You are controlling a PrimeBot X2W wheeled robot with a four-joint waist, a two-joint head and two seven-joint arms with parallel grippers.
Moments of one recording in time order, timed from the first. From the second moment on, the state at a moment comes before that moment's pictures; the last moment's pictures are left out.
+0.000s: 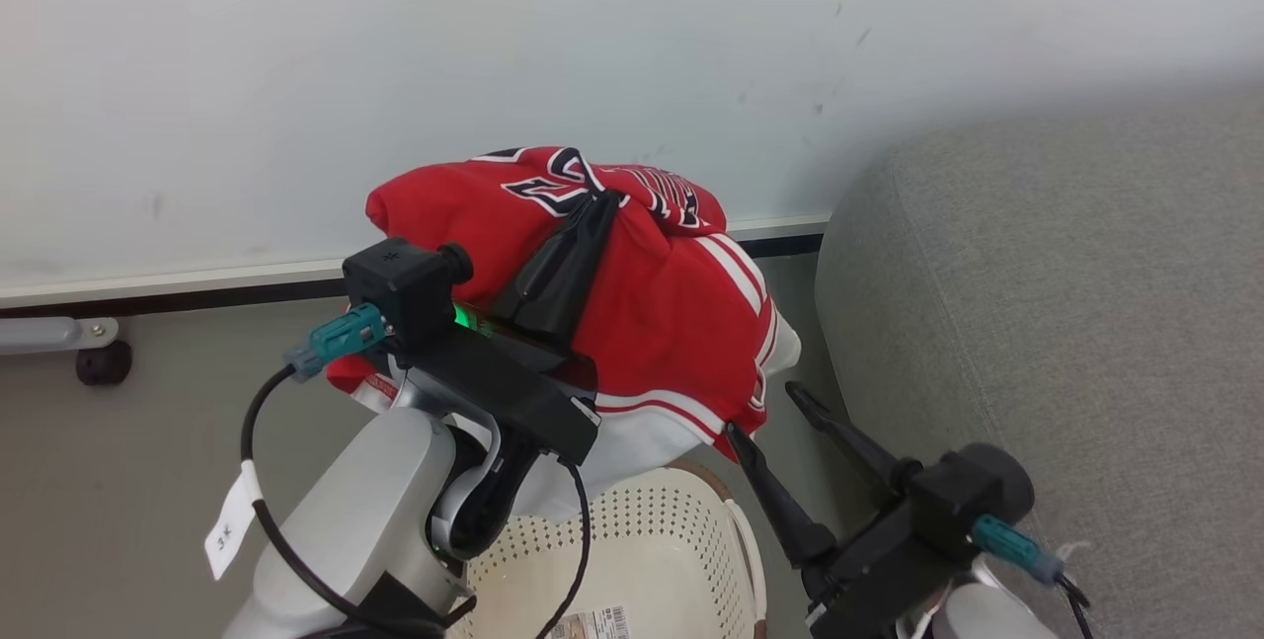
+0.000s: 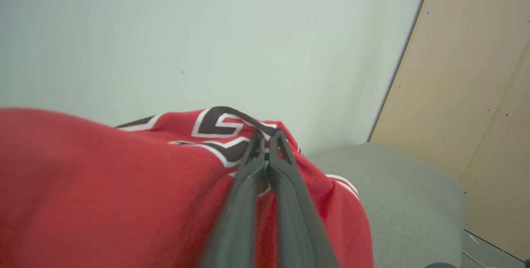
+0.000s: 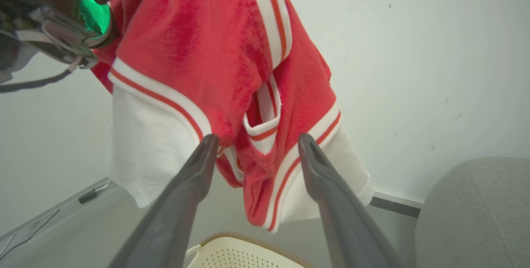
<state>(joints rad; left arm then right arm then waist) -0.59 0.13 -0.56 0.30 -0.75 -0.12 -0.16 -0.26 -0.17 0.56 0.21 0.33 0.12 -0.25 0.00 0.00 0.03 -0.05</state>
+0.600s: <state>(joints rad) -0.63 0.08 -0.61 0.29 -0.77 -0.12 -0.13 -0.35 -0.20 0.61 0.46 0.29 0.12 -0.20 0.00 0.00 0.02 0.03</state>
